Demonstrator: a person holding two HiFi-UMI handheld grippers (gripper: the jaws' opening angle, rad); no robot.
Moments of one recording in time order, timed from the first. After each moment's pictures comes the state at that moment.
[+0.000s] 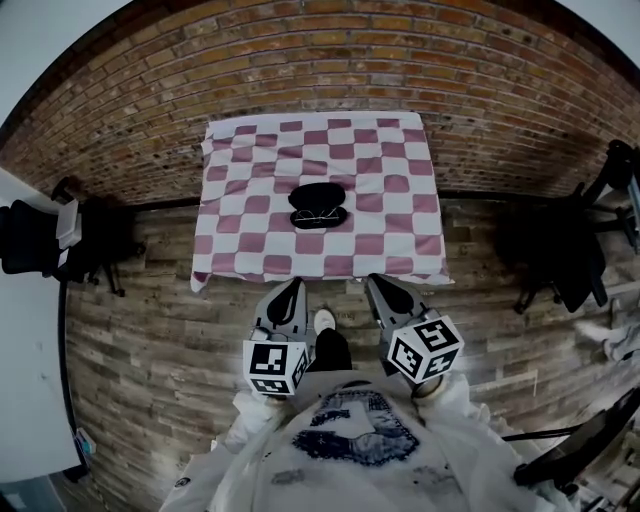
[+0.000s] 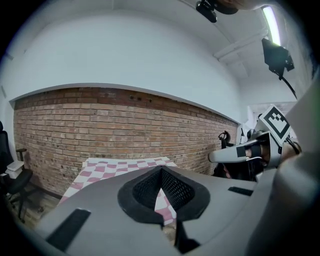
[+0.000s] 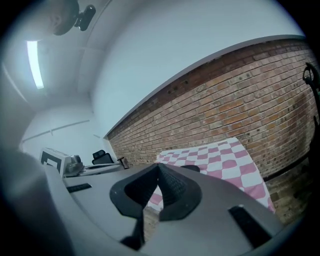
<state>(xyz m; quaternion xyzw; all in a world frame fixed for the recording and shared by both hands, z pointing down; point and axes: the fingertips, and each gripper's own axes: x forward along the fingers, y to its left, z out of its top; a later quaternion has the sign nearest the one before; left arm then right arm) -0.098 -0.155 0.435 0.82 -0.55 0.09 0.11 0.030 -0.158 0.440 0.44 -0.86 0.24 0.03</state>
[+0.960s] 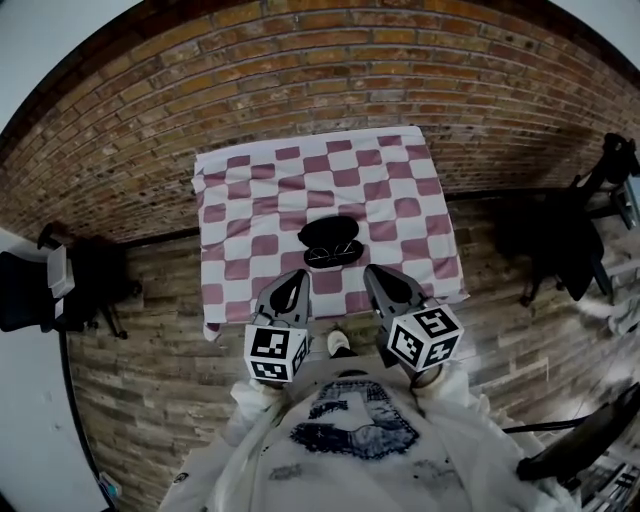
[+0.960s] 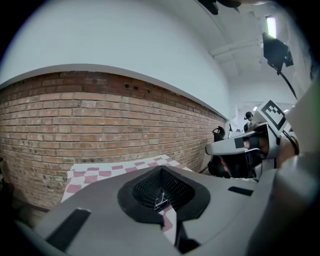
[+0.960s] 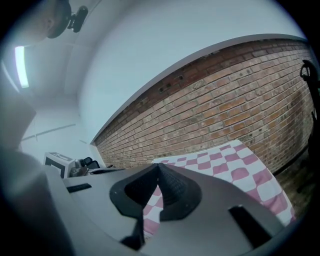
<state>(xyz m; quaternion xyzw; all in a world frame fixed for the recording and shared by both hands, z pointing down) -0.152 -0.294 0.453 0.87 -0.47 0.12 0.11 -0.034 -0.281 0.442 0.49 -0.83 0.26 0.01</state>
